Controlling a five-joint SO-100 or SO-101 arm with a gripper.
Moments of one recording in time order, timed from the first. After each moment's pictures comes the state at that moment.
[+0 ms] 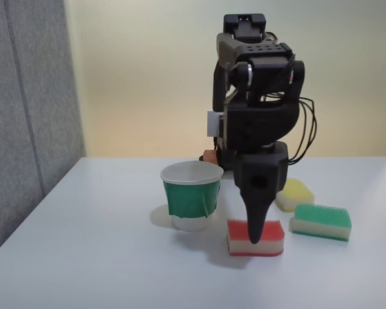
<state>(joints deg) 2.5 70.0 71.4 87.8 -1.0</state>
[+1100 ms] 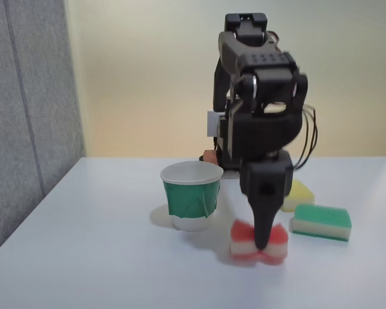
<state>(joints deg) 1.8 73.4 78.1 82.4 -4.0</state>
